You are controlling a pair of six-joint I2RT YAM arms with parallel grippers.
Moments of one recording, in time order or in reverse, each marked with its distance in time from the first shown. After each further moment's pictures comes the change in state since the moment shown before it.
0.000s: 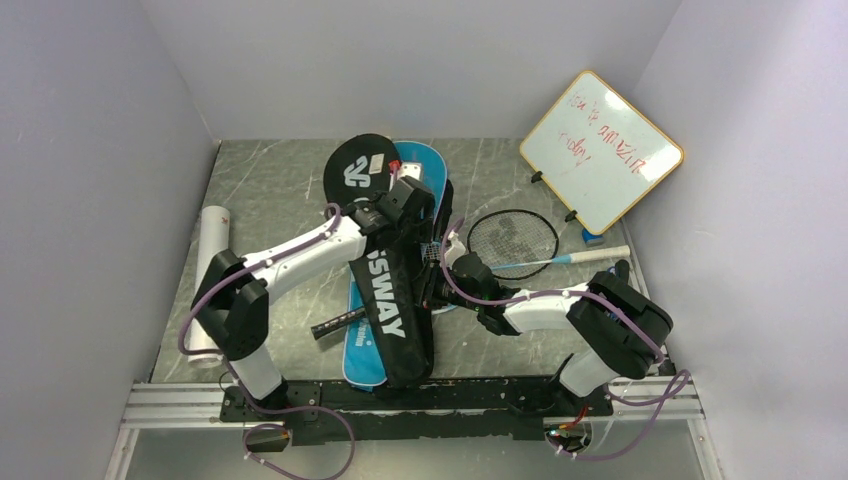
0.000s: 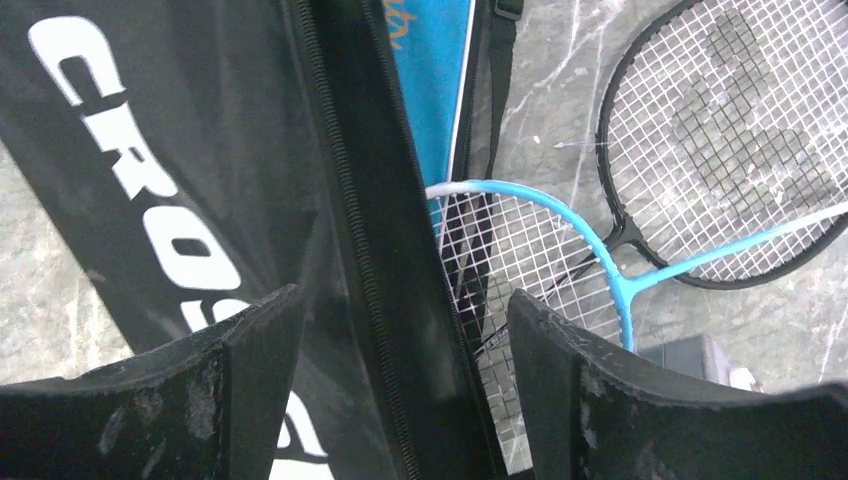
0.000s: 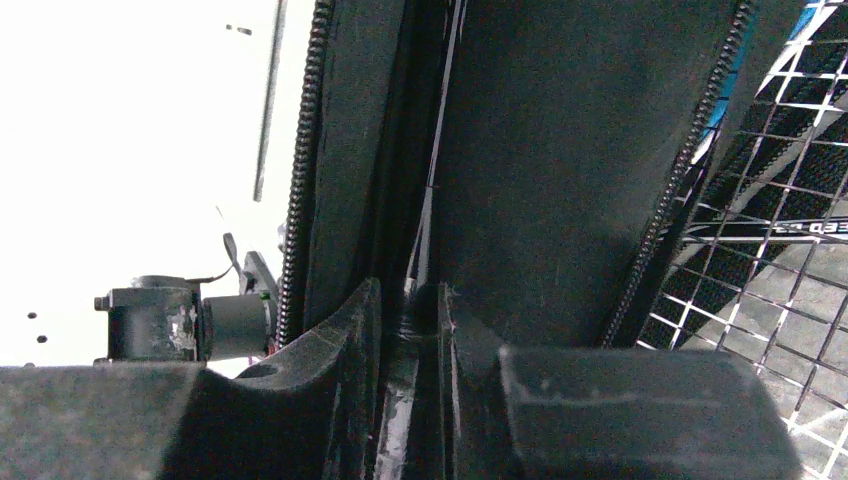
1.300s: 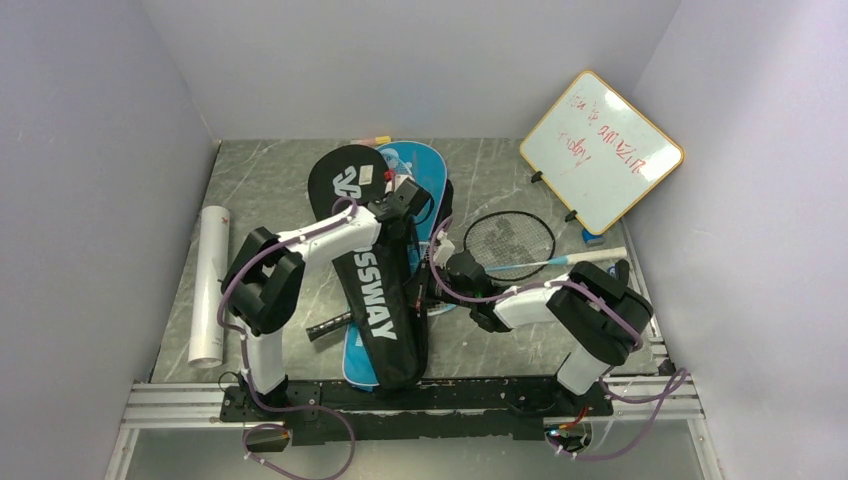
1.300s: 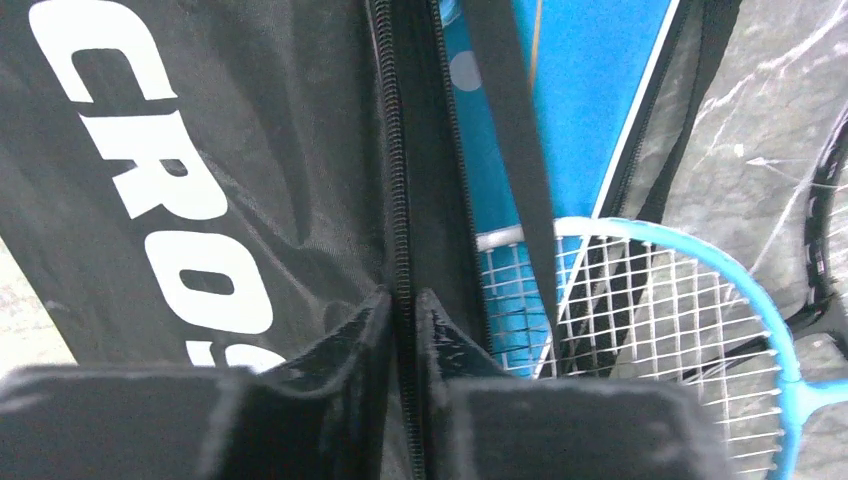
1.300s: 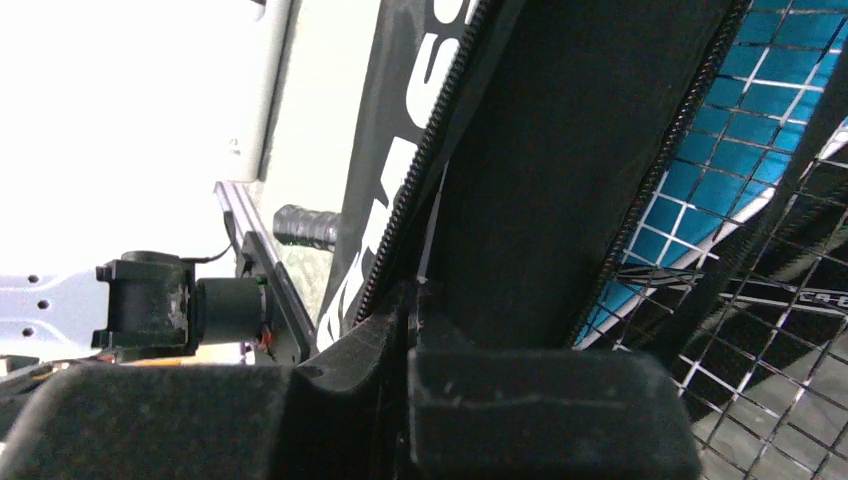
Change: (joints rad) left arm 0.078 0.211 0.062 -0.099 -0.038 -0.030; right arm 0.000 0.098 0.035 0.092 -0.066 -0.048
